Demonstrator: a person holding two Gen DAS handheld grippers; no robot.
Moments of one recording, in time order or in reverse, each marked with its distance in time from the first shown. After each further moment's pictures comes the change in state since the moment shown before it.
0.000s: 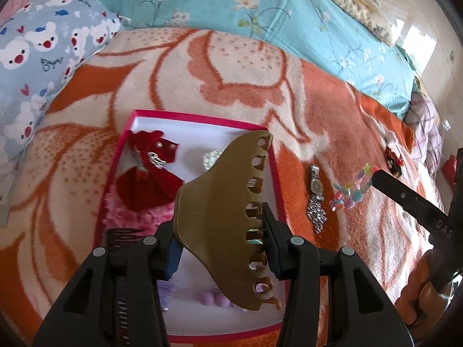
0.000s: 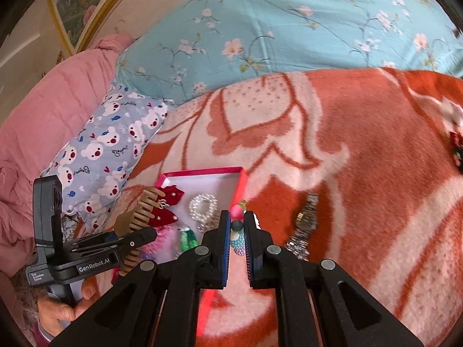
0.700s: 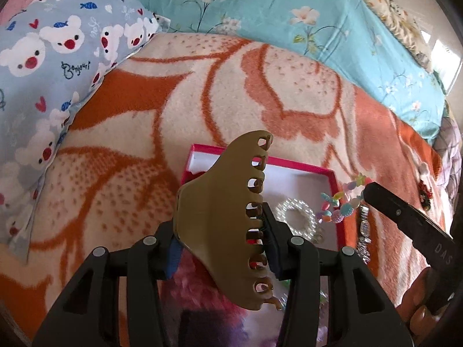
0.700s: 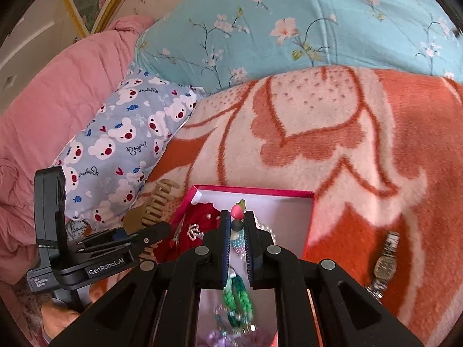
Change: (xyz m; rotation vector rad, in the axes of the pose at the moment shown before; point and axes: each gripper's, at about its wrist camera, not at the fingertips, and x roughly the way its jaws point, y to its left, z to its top) left arm 0.035 0.070 0.053 -0.061 -0.010 0.110; right arm 0.100 0.058 0.037 -0.040 0.055 0.102
